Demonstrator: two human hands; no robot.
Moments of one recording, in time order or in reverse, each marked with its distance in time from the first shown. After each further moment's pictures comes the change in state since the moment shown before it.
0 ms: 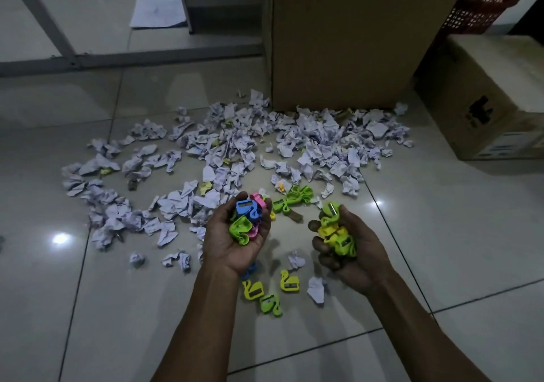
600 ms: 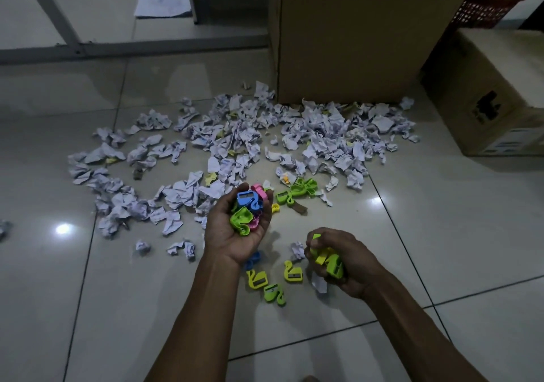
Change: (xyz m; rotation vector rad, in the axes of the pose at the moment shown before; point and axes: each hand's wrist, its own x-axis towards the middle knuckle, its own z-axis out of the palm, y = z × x) left_hand -0.003 0.006 -0.004 -0.001 0.000 0.004; right_hand -0.005 0.024 0.005 -0.451 0.102 0.027
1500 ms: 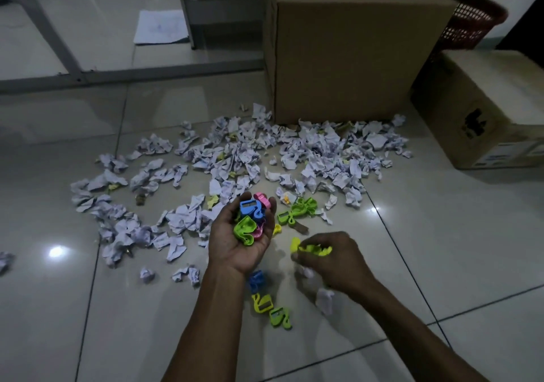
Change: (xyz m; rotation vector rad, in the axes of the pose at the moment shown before) left_hand -0.004 0.010 0.023 -0.041 -0.021 -0.016; right_hand 0.001 -0.019 0.021 -0.896 0.352 -0.295
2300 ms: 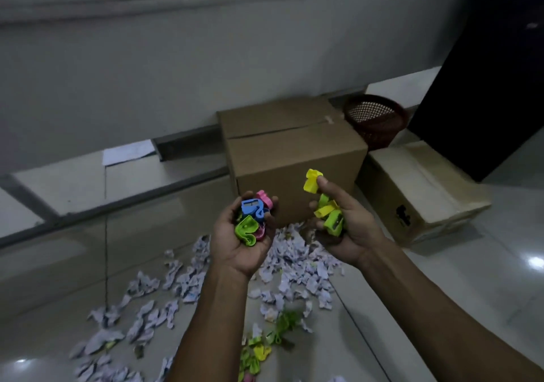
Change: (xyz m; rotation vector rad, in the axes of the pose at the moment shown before) left_hand 0.018 0.027 0.301 0.219 -0.111 -0.105; right_hand 0.090 -0.246 -0.228 1.375 -0.007 0.189
